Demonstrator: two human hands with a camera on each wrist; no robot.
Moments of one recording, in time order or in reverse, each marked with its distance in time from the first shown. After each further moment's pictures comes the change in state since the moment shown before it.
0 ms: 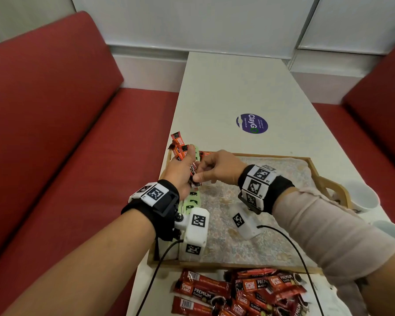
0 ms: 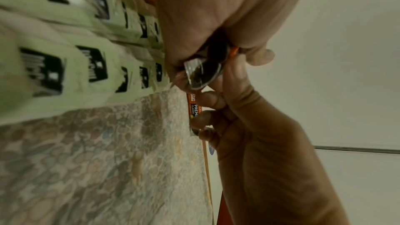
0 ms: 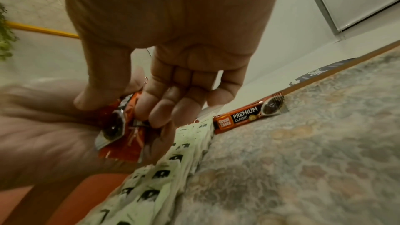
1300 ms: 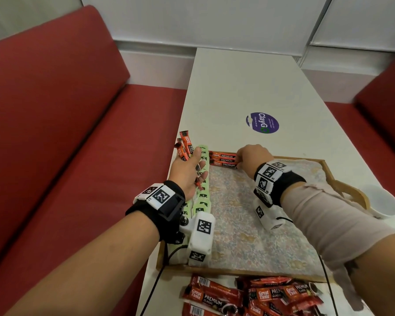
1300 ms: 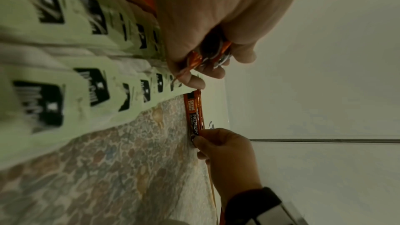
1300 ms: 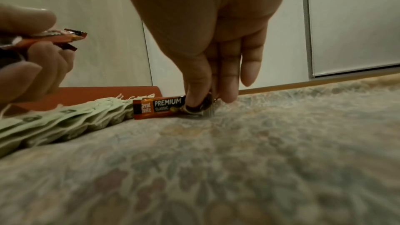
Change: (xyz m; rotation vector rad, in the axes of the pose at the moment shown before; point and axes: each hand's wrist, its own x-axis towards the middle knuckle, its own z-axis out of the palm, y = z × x) left_hand 0.009 0.002 -0.009 -0.089 0.045 -0.010; right_hand 0.025 0.031 -0.032 -0.759 0.234 0.350
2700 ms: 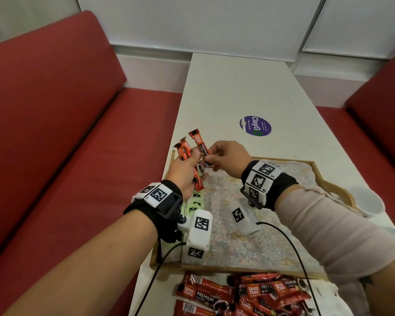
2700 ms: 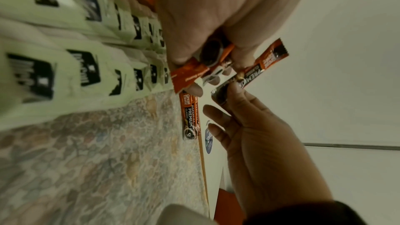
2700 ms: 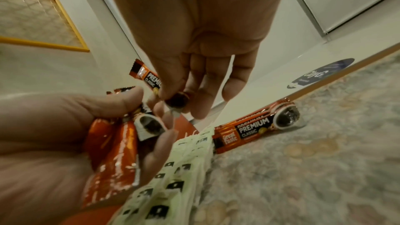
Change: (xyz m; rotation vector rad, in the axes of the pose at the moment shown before) left_hand -0.017 0.005 0.011 0.032 -0.057 0.004; right_hand -0.026 -0.030 -0.009 0.706 0.040 -0.230
